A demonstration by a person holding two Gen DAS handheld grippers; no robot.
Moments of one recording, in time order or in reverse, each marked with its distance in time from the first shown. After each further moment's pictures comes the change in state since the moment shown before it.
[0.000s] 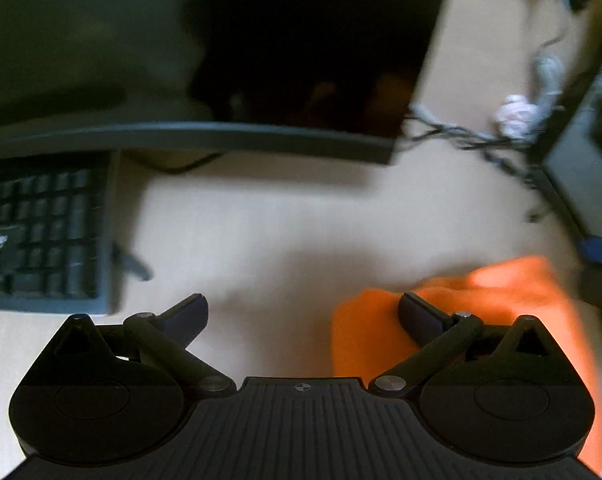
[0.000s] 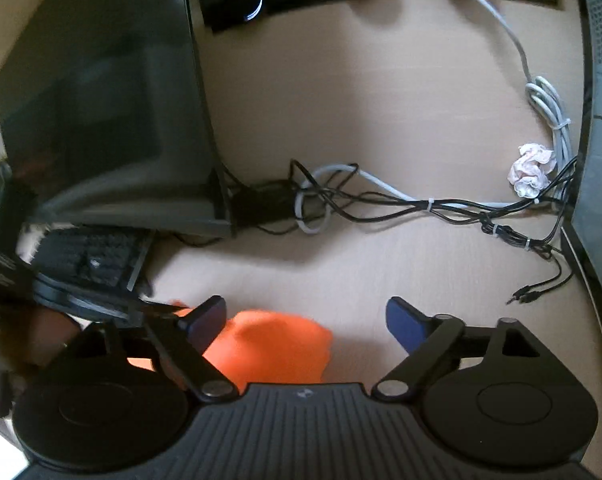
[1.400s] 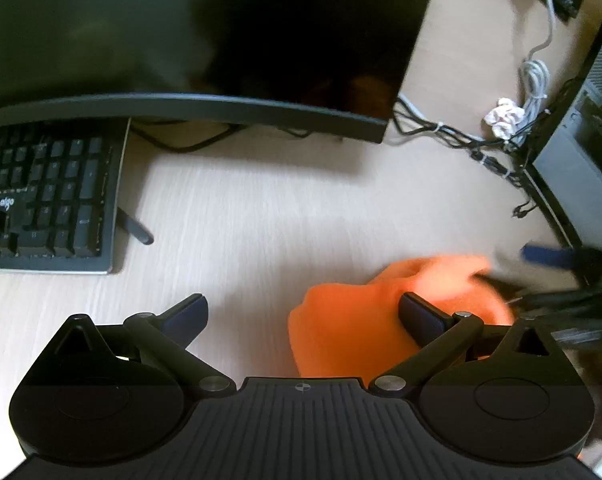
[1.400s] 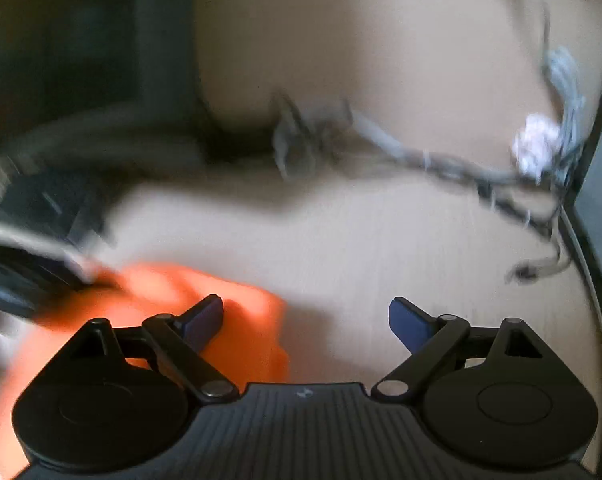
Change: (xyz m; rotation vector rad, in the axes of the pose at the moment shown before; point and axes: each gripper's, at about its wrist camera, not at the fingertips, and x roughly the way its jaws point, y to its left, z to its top) left arm -0.016 0.009 -0.033 0.000 -0.023 -0.059; right arm 0.069 -0.002 -0.028 -0.077 0.152 -0.172
